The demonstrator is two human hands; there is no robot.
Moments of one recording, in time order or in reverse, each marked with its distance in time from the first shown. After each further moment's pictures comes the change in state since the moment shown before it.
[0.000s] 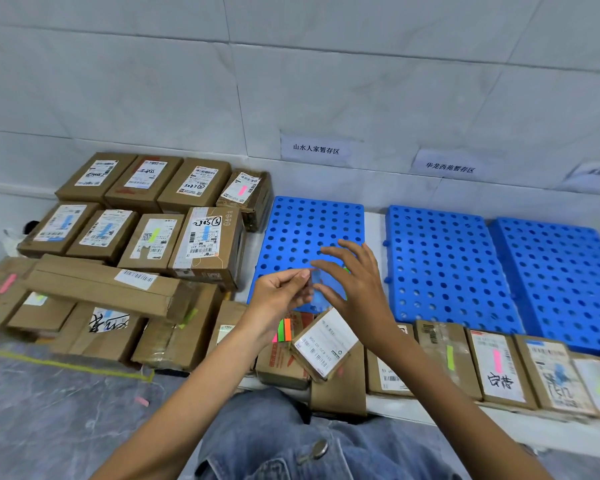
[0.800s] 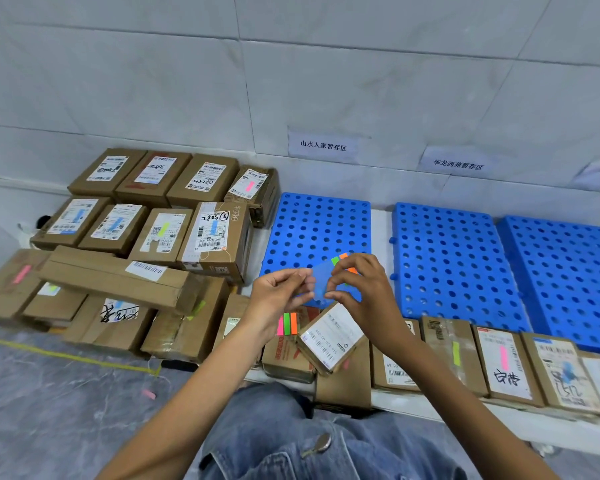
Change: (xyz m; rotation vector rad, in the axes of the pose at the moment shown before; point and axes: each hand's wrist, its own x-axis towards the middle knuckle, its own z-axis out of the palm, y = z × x) left_hand -0.006 -0.007 -0.009 -0.084 0.077 -0.026; right_hand -0.015 -0.009 -0.009 0.301 -0.091 0.189
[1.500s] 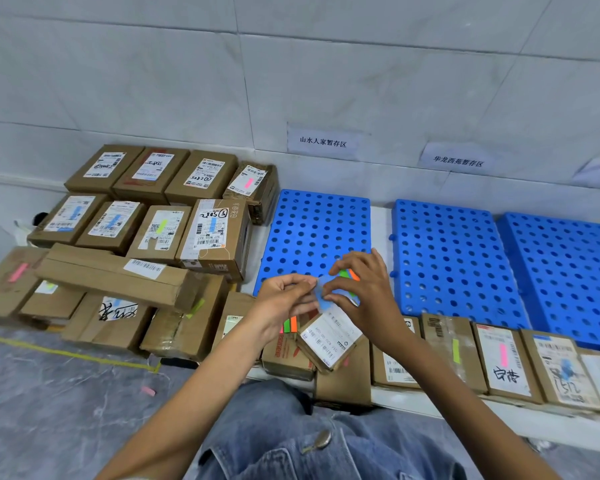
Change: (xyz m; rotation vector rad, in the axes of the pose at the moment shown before) left_hand 0.009 -0.010 -0.002 0.065 -0.068 -0.113; right_hand -0.003 0.011 0.003 -0.147 -0.022 -0.135
